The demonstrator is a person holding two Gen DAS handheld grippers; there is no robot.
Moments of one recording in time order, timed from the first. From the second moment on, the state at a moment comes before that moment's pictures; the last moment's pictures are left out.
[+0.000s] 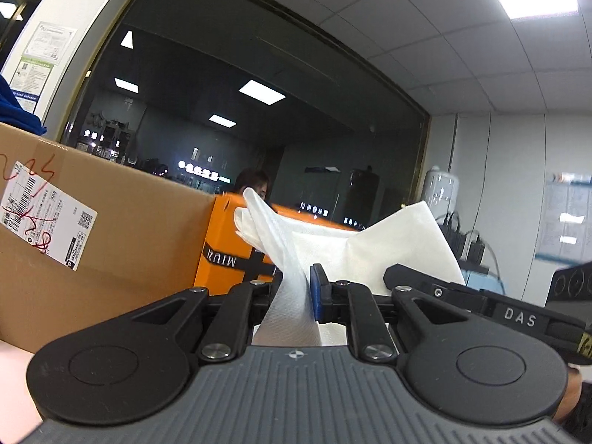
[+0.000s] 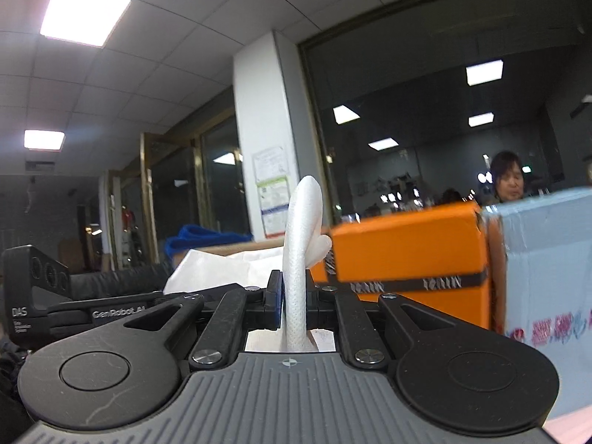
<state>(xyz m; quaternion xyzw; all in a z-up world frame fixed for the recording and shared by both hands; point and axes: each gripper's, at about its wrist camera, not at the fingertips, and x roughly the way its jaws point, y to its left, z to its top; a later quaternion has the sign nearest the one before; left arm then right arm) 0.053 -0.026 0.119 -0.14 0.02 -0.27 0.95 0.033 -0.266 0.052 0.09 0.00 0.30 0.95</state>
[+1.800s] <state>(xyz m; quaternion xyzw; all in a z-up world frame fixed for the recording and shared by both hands) 0.086 -0.057 0.041 0.04 0.17 -0.18 0.97 0.086 -0.252 -0.015 -0.13 0.24 0.17 0.95</state>
